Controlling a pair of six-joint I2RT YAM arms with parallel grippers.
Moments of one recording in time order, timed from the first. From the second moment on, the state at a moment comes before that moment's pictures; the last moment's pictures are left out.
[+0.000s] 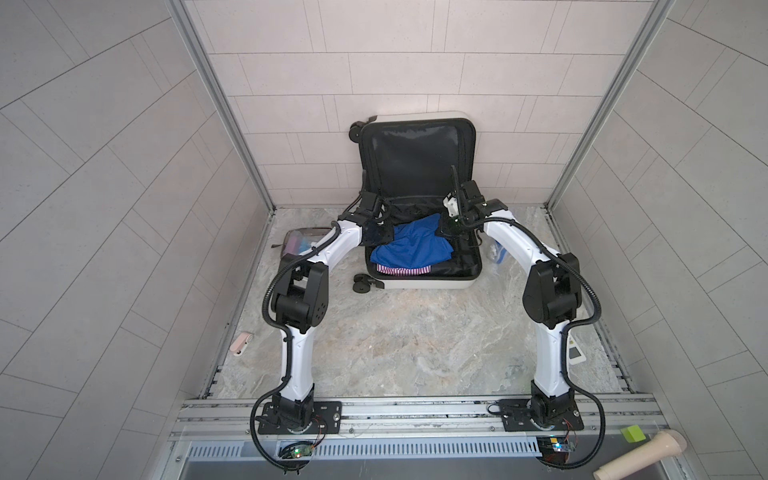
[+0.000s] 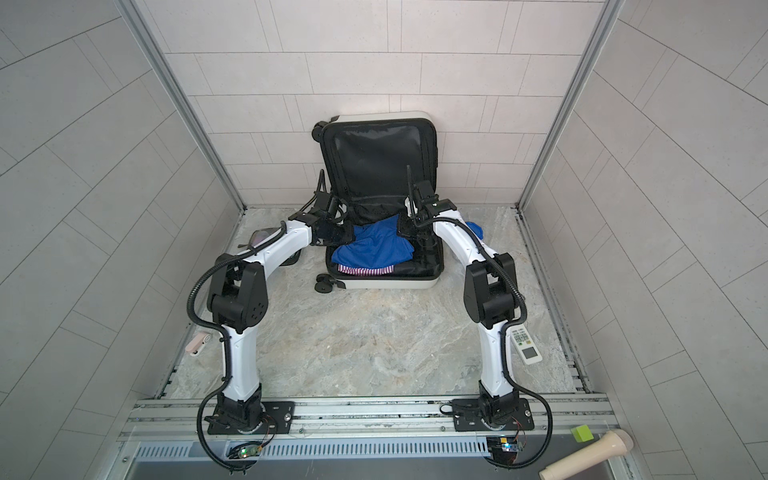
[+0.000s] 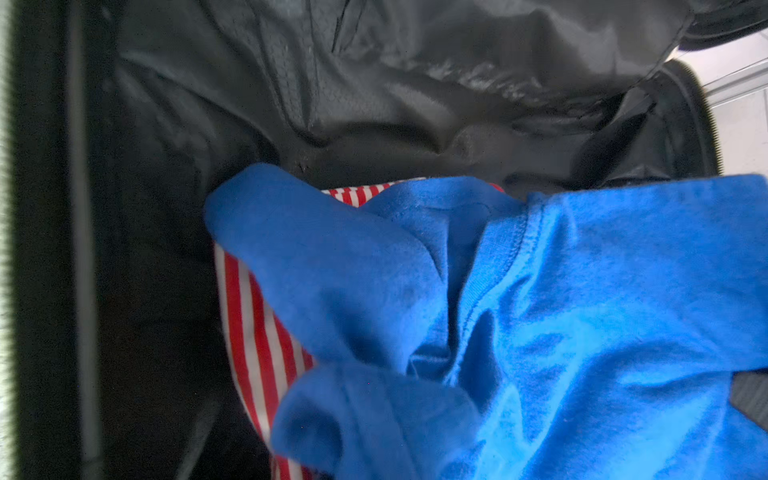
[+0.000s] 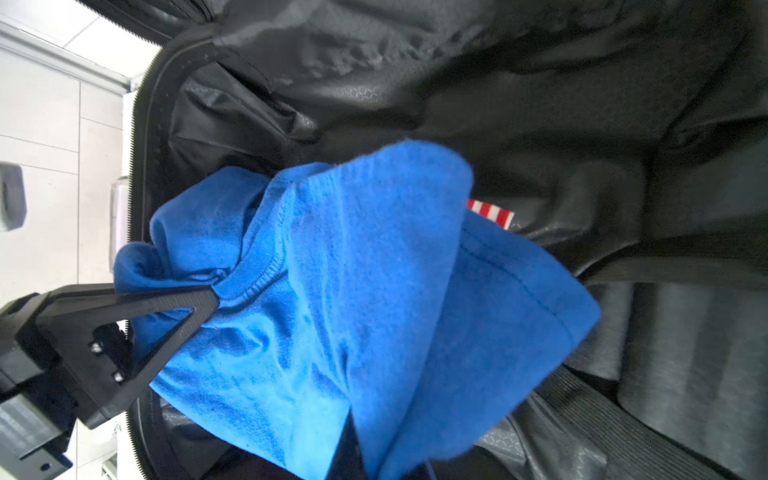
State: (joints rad) left arm -0.35 2.09 1.75 -0.60 0.19 -0.43; right arm 0.28 2.09 1.92 -0.79 -0.33 0.44
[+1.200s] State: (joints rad) left arm -0.35 2.04 1.85 -0.73 0.04 -0.44; right arm 0.25 2.11 1.93 -0.84 -0.25 0.39
